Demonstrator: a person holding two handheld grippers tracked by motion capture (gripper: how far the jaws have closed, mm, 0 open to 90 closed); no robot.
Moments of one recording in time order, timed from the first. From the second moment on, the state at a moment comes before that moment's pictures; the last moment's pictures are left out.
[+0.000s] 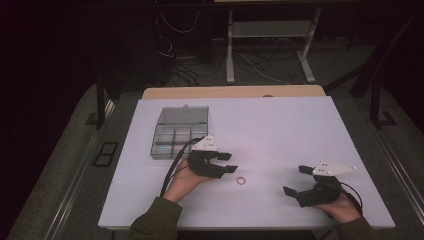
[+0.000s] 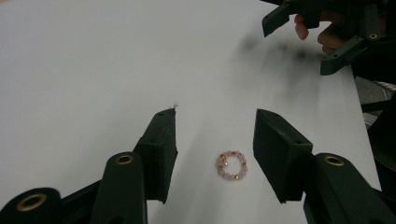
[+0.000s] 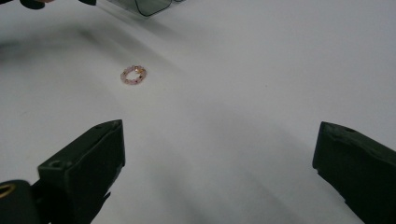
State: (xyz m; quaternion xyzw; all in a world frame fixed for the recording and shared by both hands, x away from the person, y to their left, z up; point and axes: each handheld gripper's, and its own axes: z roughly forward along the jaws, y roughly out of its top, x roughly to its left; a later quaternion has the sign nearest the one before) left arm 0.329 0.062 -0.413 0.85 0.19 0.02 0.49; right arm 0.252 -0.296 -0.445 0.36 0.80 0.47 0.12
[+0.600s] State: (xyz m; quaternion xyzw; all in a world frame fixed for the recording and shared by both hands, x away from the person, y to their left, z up) left arm 0.323 0.036 -0.437 0.88 0.17 0.00 0.44; right arm 0.251 -0.297 -0.444 0.36 0.80 0.47 0.12
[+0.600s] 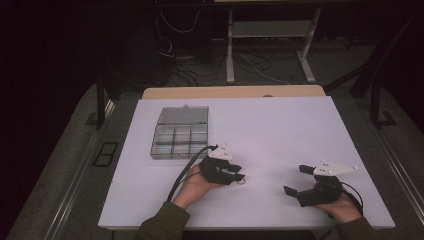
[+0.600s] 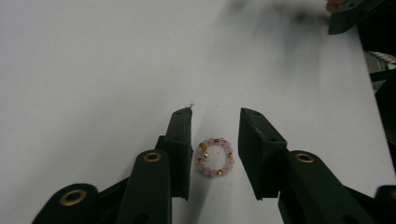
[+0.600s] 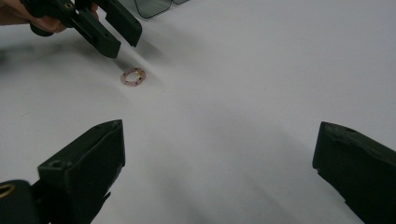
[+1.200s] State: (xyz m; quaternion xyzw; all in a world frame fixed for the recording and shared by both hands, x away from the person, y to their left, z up) left arm 0.322 0.028 -0.450 0.90 0.18 0.00 0.40; right arm 0.252 -0.298 -0.444 0.36 0.80 0.47 0.12
